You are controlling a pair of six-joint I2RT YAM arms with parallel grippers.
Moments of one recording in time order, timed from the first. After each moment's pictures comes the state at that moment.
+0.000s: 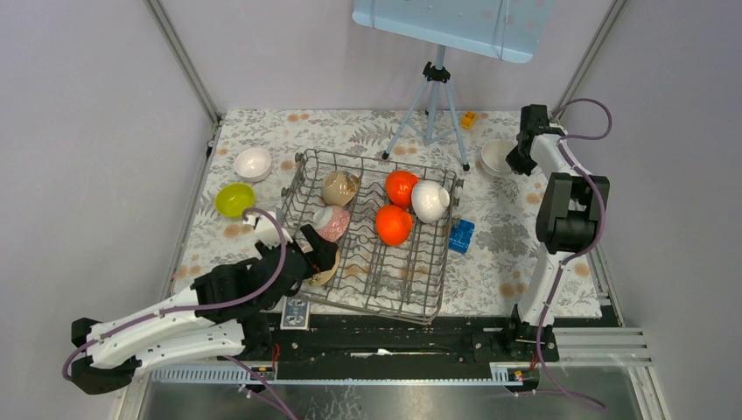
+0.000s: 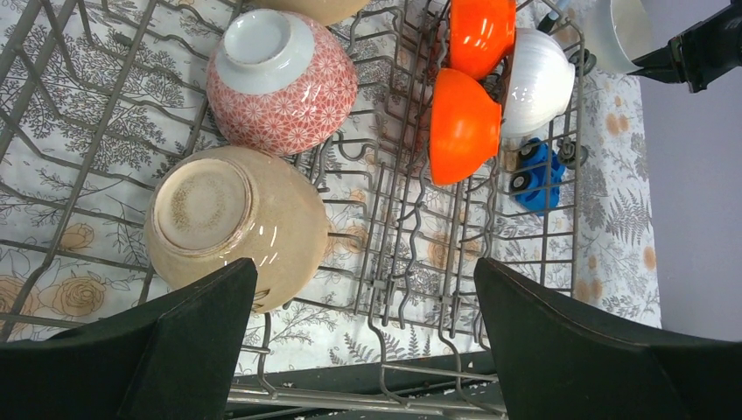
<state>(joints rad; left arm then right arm) -1.17 0.63 0.74 -0.79 -0.74 -1.13 -0.11 2.03 1.62 -0.64 0.27 0.70</state>
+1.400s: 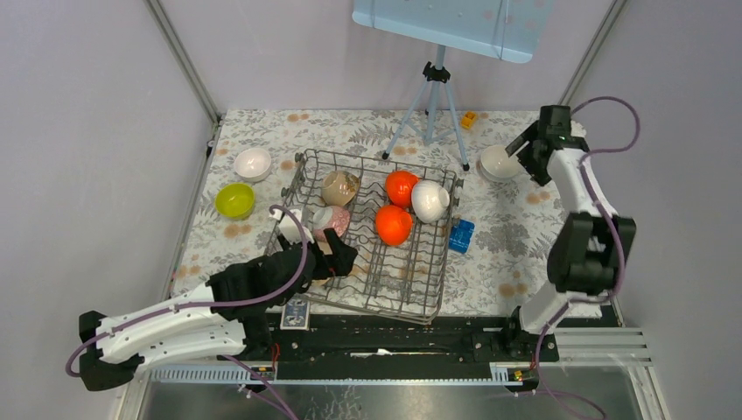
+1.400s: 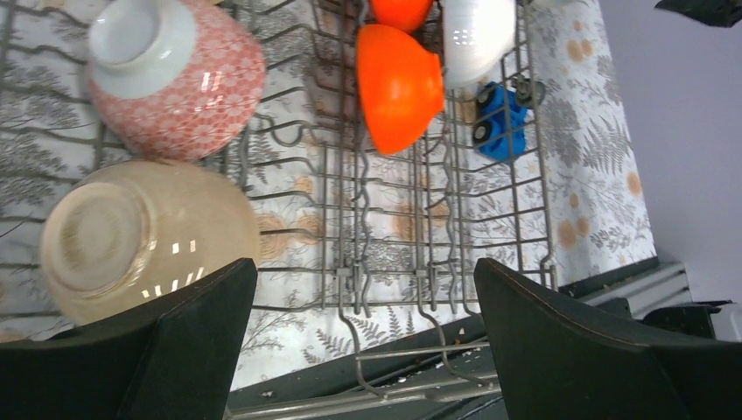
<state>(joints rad) -1.17 0.69 0.71 -0.60 -0.61 -0.96 -0.13 1.77 1.45 -0.64 0.15 0.70</state>
